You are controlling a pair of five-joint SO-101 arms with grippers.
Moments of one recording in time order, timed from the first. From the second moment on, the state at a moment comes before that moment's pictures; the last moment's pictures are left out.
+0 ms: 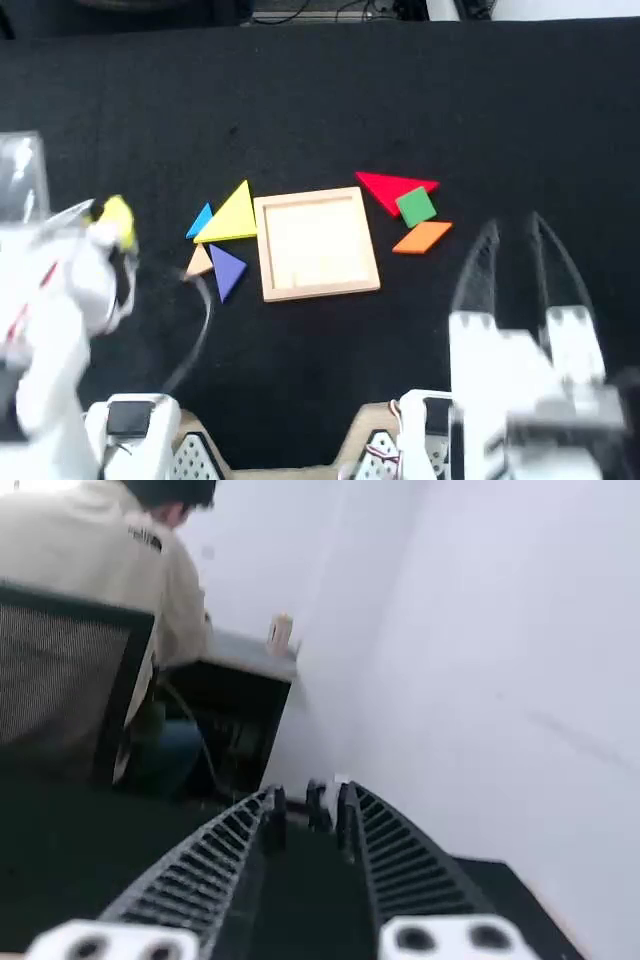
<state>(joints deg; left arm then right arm) -6.3 -53.4 2.1 93.7 0.6 4.6 -87.1 27.6 68.5 16.2</state>
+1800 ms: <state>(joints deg) -6.0 -9.0 38.4 40.7 7.8 -4.2 2.2 17.0 62.6 39.6</state>
